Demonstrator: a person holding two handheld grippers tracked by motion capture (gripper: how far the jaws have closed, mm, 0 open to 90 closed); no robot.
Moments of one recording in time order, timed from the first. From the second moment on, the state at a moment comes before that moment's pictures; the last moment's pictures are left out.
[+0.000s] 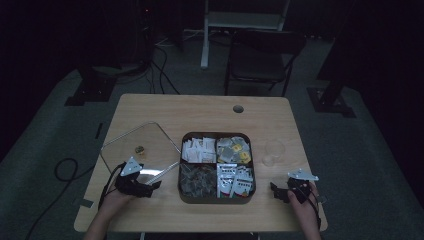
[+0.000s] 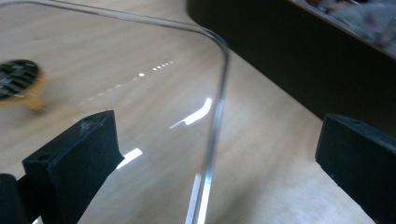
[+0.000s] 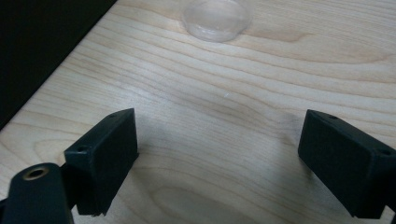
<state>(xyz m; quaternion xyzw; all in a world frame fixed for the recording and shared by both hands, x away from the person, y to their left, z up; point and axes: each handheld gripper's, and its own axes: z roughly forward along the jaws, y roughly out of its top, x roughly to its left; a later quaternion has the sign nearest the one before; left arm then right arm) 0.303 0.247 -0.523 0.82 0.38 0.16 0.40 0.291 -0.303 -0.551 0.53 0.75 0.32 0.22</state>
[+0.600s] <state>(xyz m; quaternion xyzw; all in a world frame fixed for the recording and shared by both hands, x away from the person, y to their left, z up) 0.277 0.218 -0.534 0.85 0.32 0.15 0.38 0.291 -0.303 -0.551 0.53 0.75 0.32 0.22</state>
